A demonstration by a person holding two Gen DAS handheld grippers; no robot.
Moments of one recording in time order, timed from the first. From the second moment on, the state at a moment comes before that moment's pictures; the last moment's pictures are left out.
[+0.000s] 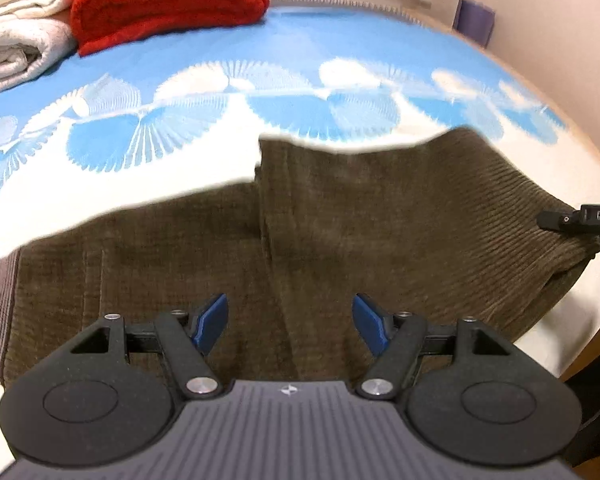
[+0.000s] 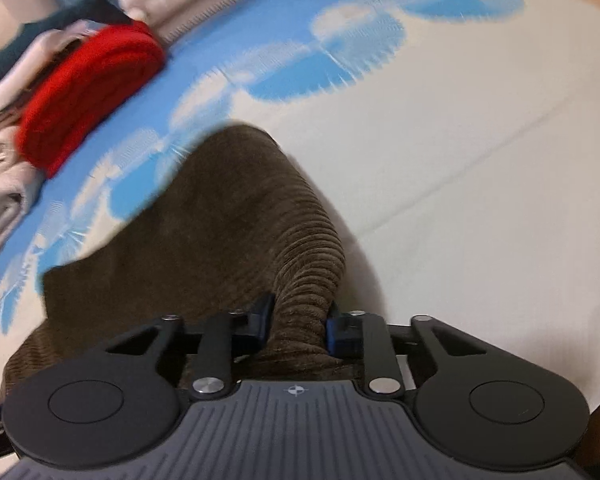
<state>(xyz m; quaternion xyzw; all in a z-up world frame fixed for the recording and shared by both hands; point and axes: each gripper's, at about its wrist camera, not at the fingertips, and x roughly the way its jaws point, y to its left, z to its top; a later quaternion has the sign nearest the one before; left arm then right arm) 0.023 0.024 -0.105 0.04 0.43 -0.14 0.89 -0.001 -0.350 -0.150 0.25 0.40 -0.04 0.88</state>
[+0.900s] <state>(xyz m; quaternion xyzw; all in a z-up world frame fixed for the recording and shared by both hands) 0.144 0.016 -0.062 -0.04 0.53 -0.23 0.82 -0.042 -0.114 -0.055 -0.14 0.22 0.31 0.92</state>
